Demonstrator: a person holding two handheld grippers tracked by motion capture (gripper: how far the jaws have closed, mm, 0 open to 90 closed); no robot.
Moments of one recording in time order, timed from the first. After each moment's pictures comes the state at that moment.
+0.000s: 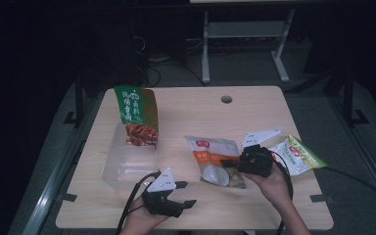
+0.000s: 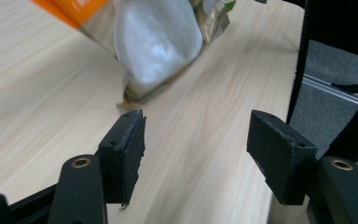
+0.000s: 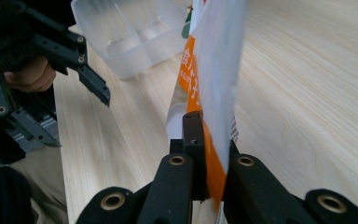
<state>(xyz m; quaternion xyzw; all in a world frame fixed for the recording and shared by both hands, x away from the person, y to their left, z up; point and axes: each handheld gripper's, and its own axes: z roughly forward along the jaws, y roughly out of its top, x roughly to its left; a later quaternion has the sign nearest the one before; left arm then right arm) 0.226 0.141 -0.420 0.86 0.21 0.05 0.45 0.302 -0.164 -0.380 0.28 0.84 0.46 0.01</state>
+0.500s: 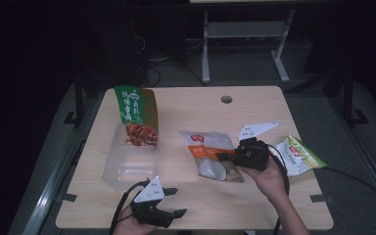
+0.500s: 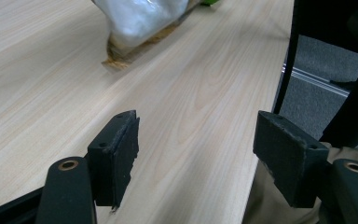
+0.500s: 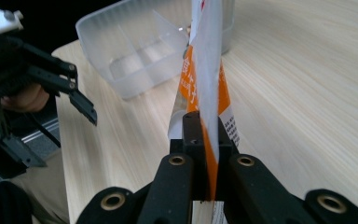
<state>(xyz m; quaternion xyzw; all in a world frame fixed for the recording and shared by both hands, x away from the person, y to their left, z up) 0.208 0.164 -0.424 0.86 0.21 0.05 0.46 0.308 -0.151 -0.358 0.27 0.84 0.47 0.02</state>
